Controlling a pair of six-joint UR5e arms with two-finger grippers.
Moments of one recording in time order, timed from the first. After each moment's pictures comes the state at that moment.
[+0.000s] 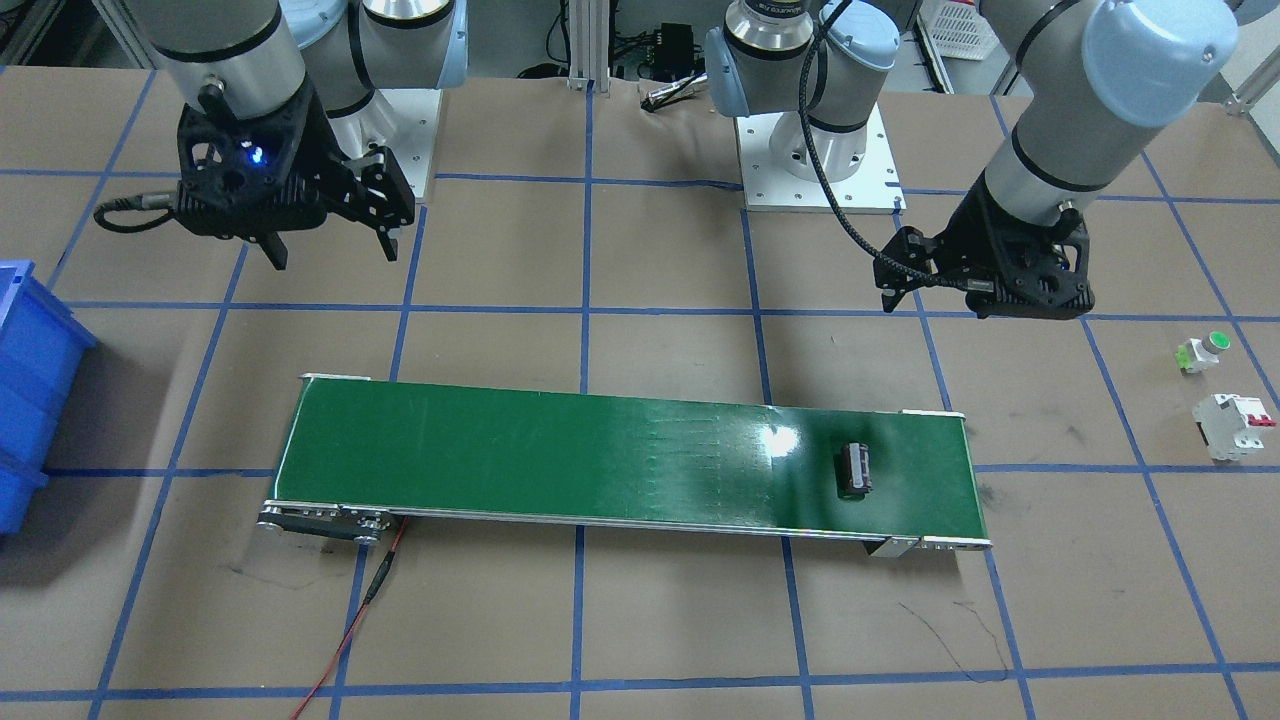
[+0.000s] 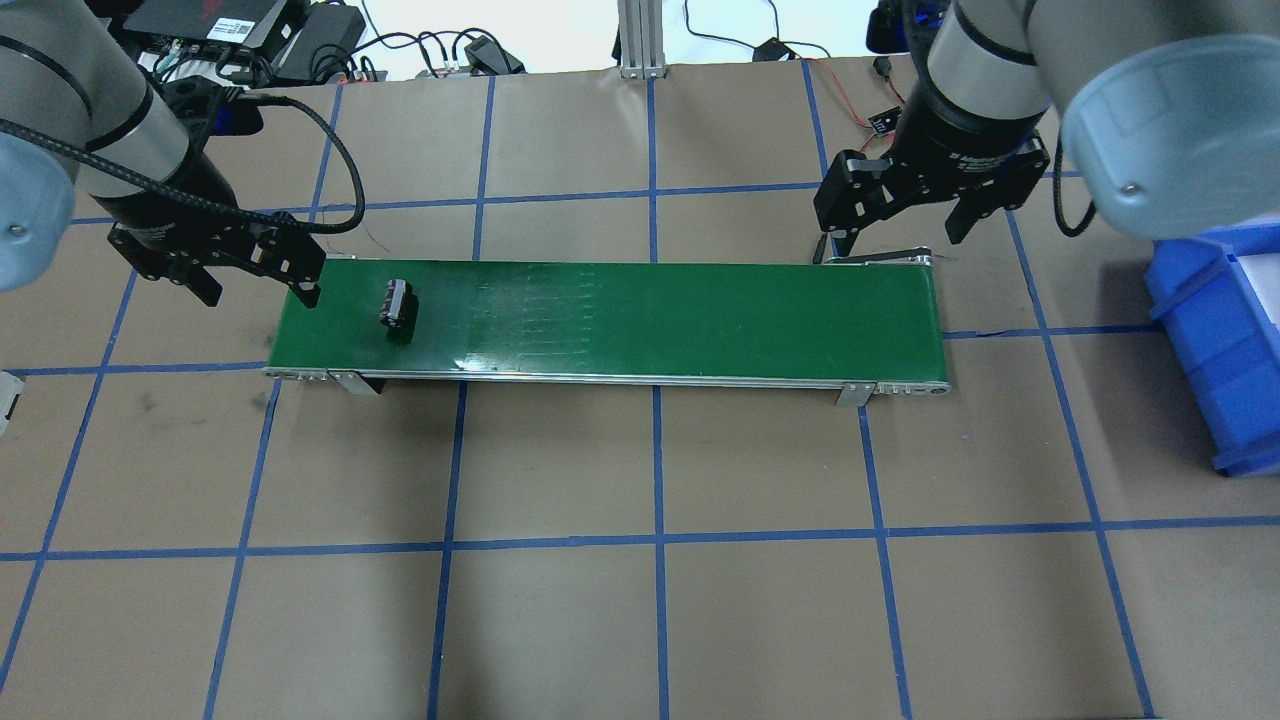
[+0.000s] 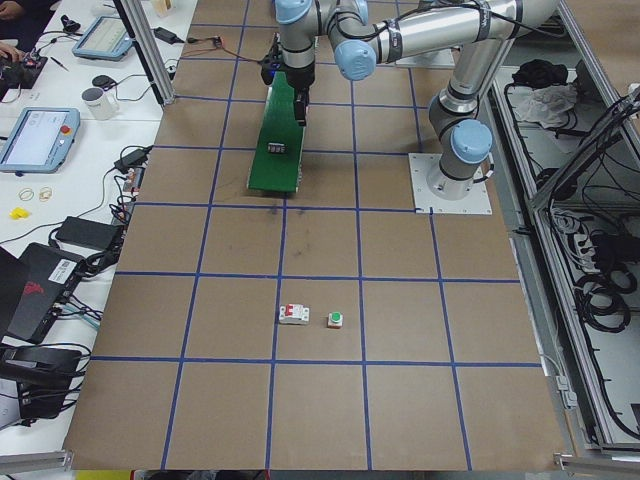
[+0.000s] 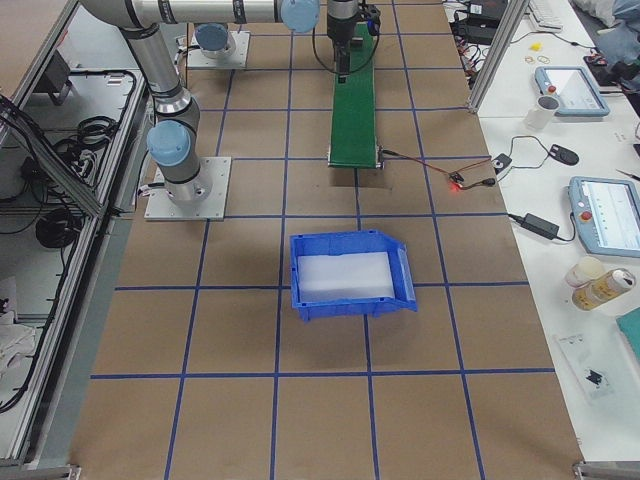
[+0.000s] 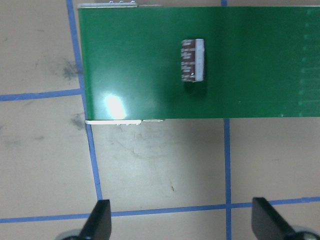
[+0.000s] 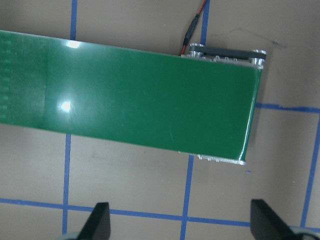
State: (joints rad) left arm -1.38 -1.57 -1.72 -1.48 1.59 0.25; right arm 1.63 -1.58 1.61 -1.63 -1.54 -0.04
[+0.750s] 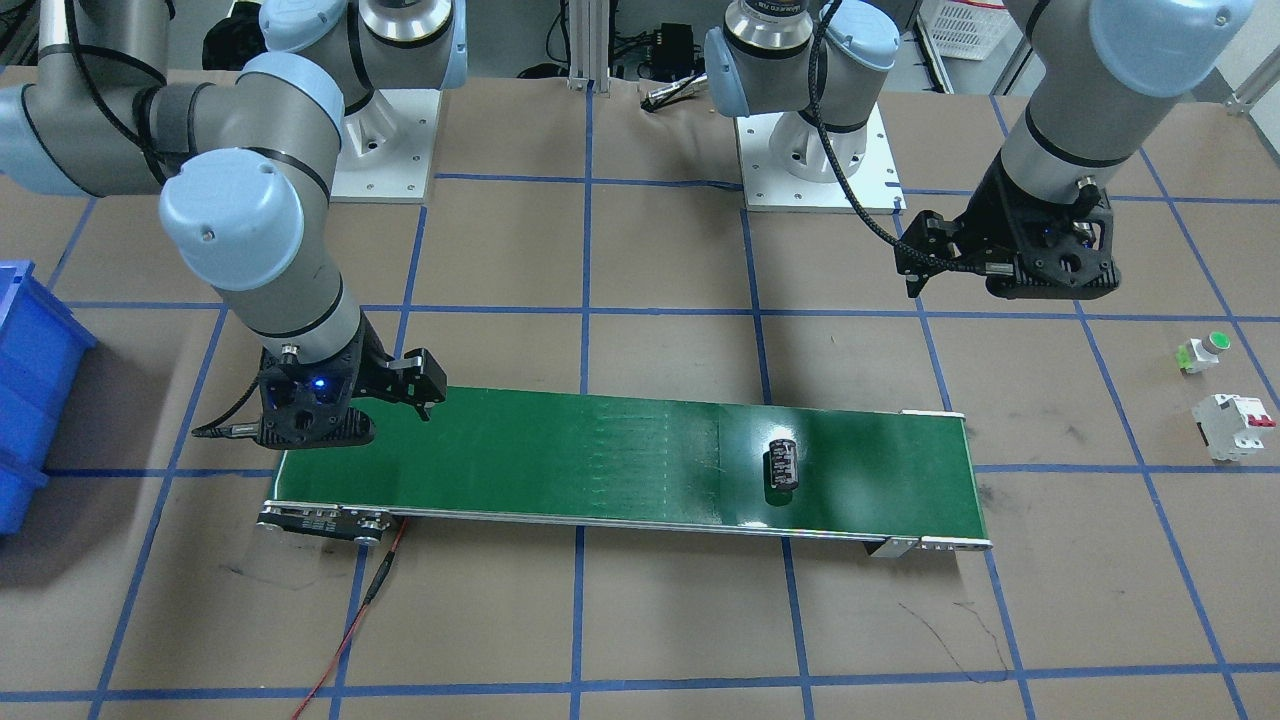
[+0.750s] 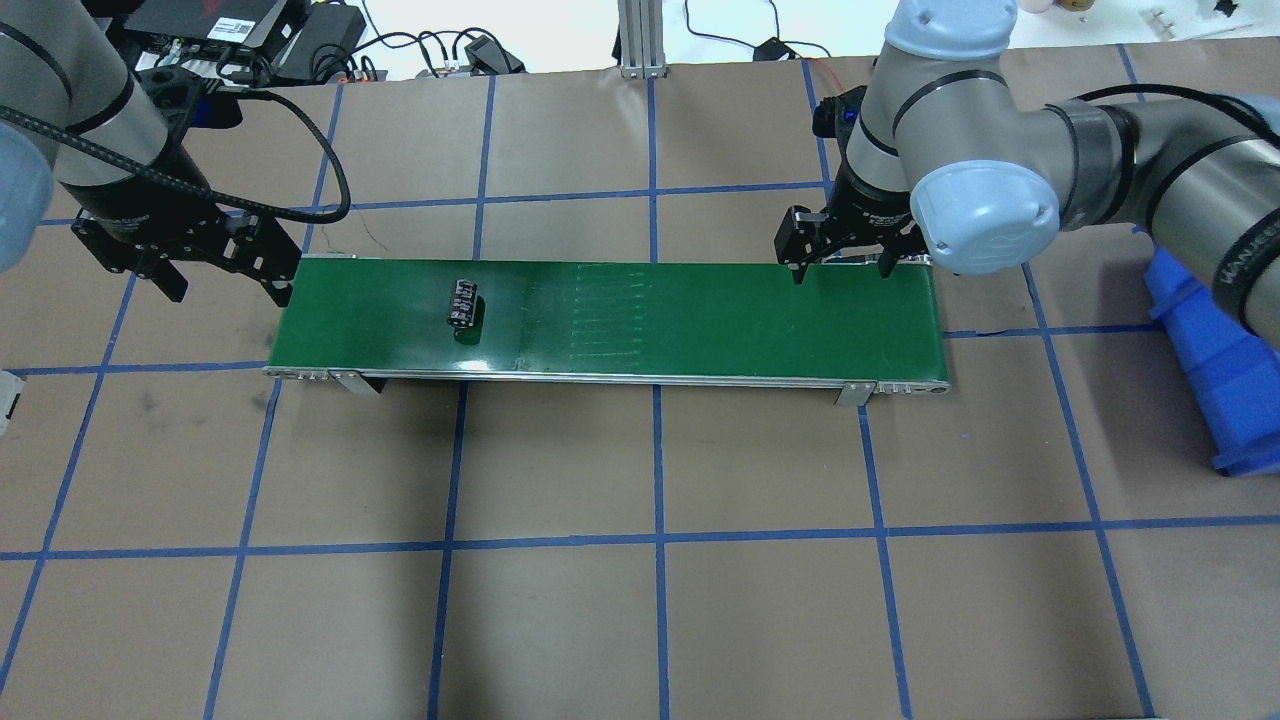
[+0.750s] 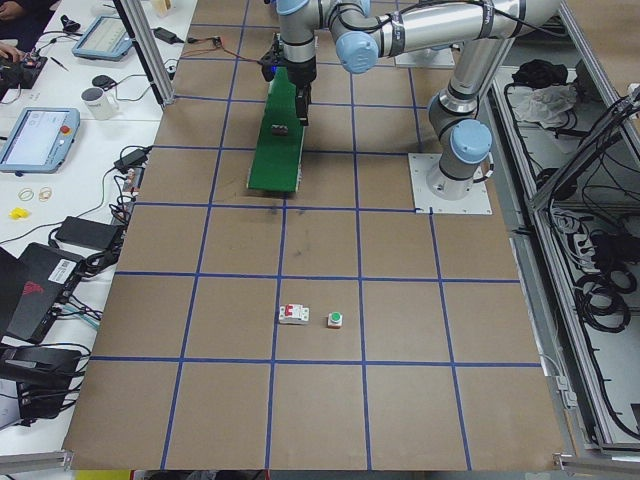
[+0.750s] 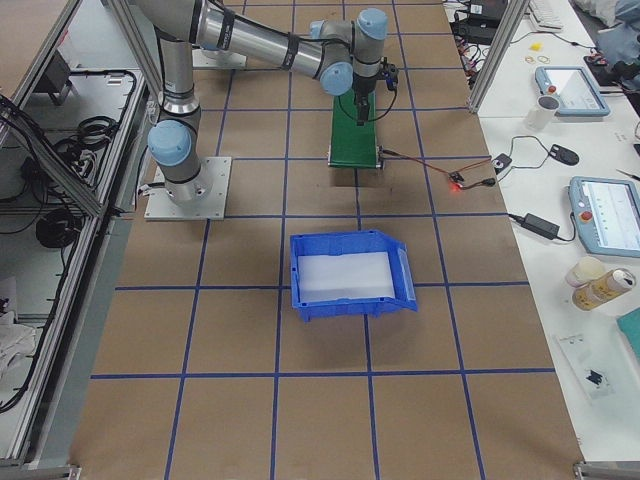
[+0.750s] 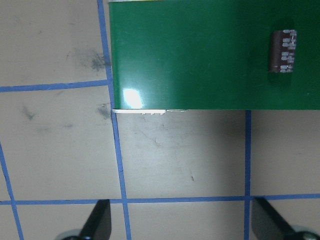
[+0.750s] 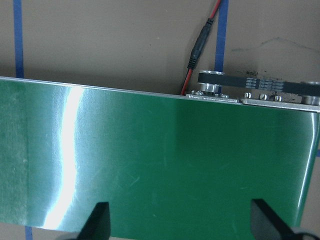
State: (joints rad) left arm -1.38 -1.56 -1.69 -1.52 1.67 0.24; right arm 1.62 -1.33 1.73 -1.97 -1.53 0.00
